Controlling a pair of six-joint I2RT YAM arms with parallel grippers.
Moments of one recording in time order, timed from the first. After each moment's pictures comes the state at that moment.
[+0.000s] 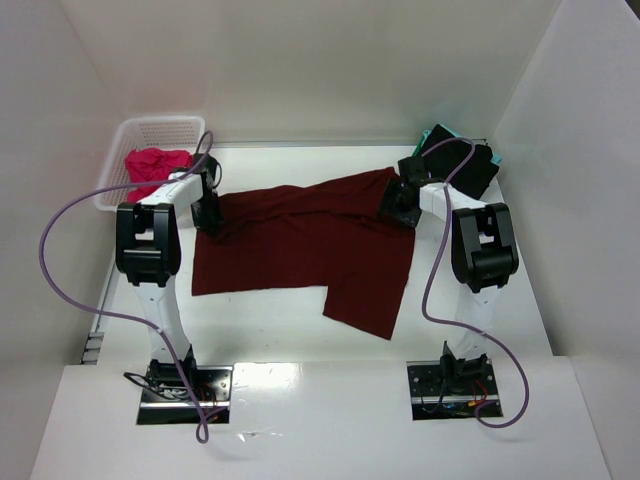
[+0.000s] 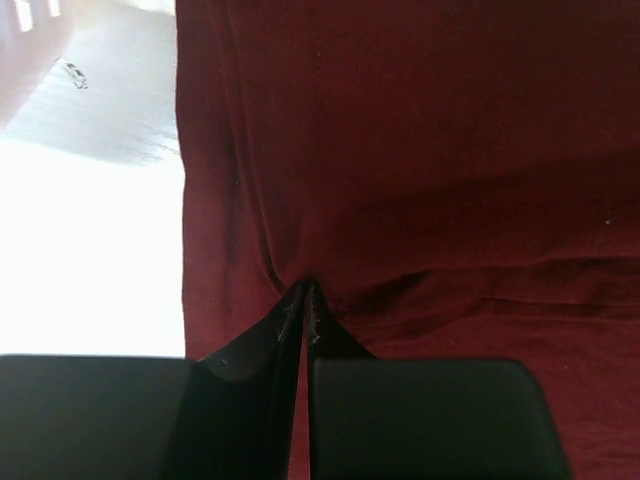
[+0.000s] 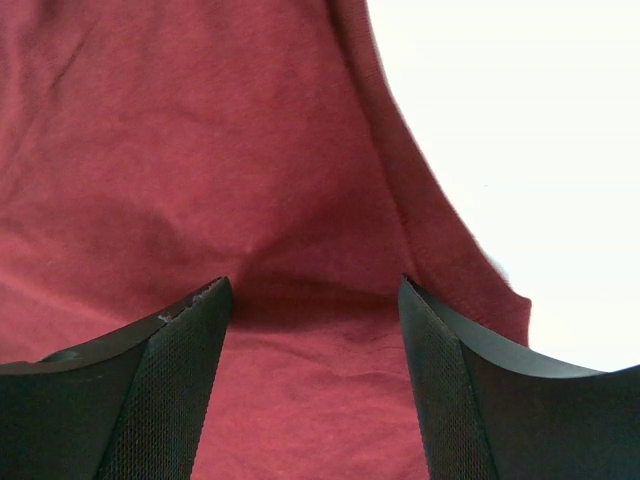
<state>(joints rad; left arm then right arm) 0.00 2.08 1.56 -0.80 -0.15 -0.29 0.16 1.98 1.36 -0.41 0.01 0.55</state>
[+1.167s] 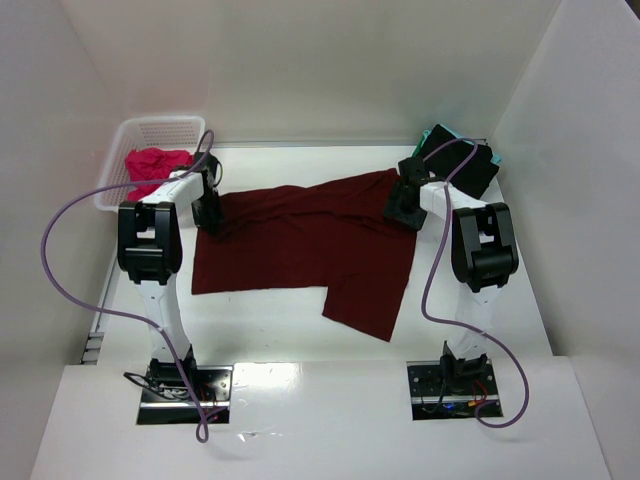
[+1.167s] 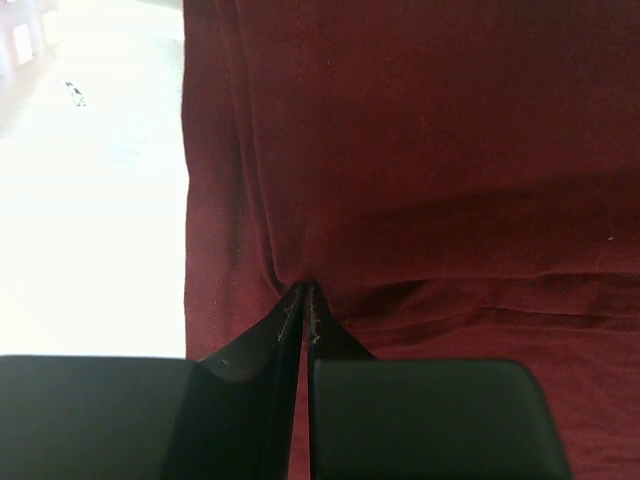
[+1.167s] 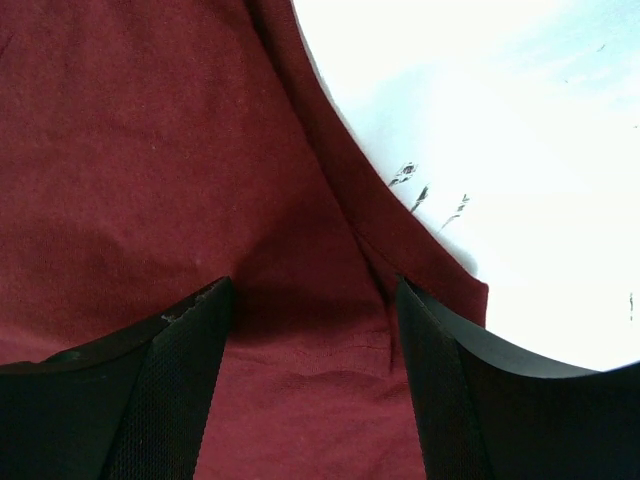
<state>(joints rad) 0.00 2.11 1.59 -0.82 -0.15 -0.29 0.16 1.99 1.37 -0.48 0.10 0.57</state>
